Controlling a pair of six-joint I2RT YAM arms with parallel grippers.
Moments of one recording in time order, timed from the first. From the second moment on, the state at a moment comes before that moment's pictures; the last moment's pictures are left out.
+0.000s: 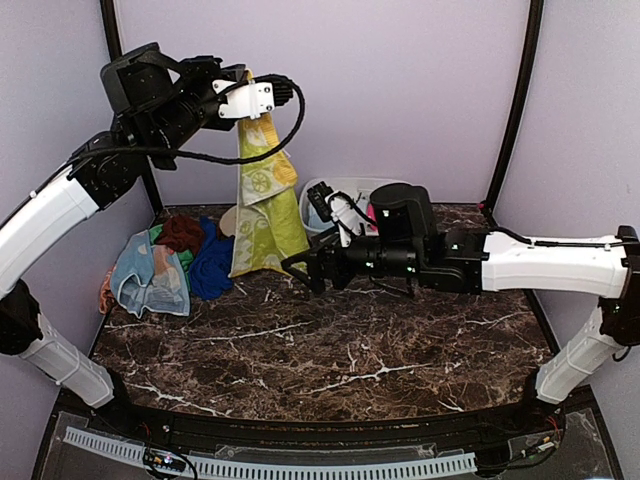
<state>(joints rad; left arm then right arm) -0.89 1.43 1.74 -0.11 -0.53 1.69 1.08 1.51 1.20 -0.02 -0.06 0.19</state>
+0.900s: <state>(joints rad) -0.93 1.41 1.73 -0.07 -0.57 1.70 1.00 1.48 1.19 0.20 -0.11 0.19</state>
